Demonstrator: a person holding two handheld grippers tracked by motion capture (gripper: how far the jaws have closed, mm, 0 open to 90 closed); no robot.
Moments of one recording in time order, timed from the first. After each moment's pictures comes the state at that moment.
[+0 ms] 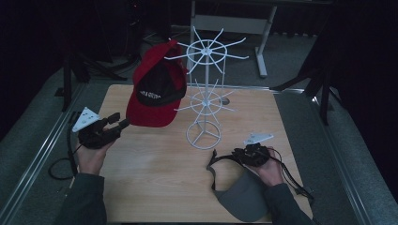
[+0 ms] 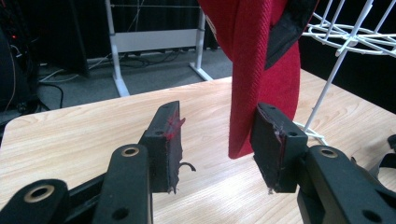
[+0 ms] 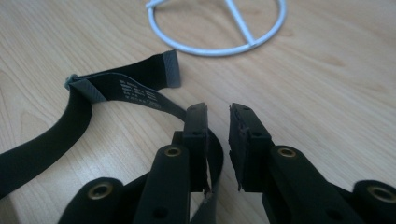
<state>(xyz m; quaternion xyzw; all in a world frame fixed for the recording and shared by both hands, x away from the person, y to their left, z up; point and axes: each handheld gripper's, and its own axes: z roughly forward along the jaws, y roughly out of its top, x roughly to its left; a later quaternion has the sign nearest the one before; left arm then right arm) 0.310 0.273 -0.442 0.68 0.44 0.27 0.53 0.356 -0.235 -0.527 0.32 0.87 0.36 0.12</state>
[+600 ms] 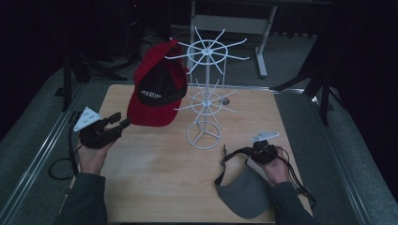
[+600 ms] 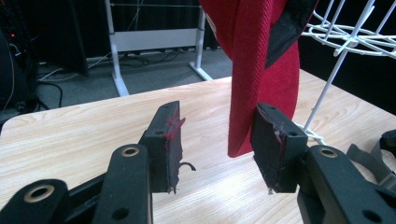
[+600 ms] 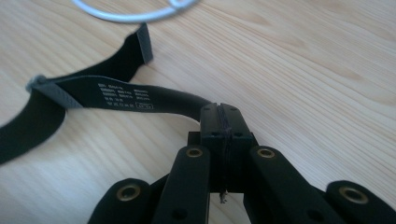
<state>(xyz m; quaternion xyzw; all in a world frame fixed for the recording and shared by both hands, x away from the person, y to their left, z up) 0.311 0.271 -0.442 0.68 0.44 0.27 0.53 0.366 -0.262 -0.532 0.38 0.86 0.30 0.17</state>
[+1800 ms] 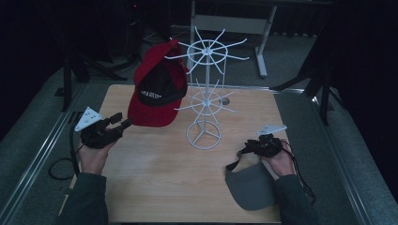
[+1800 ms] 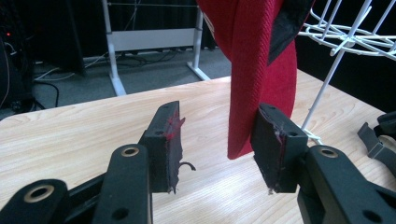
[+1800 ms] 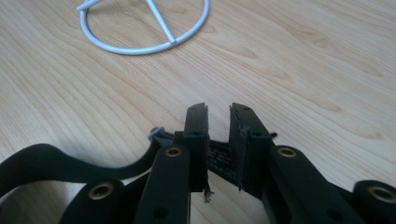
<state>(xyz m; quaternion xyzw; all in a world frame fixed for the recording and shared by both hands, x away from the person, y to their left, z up) 0.313 0.269 -0.443 0.68 0.44 0.27 0.53 0.384 -0.277 -0.518 0.35 0.86 0.35 0.15</state>
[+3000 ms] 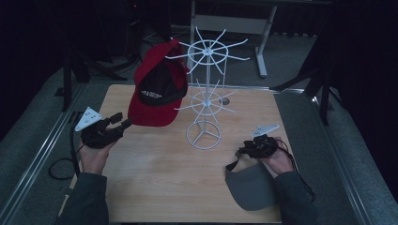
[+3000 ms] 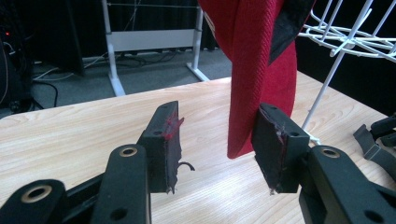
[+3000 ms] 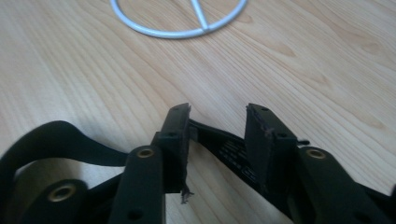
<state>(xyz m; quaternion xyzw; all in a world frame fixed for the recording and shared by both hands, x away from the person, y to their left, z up) 0.313 0.268 -0.444 0.67 0.44 0.27 0.53 0.390 -0.266 -0.522 0.29 0.89 0.33 0.12</state>
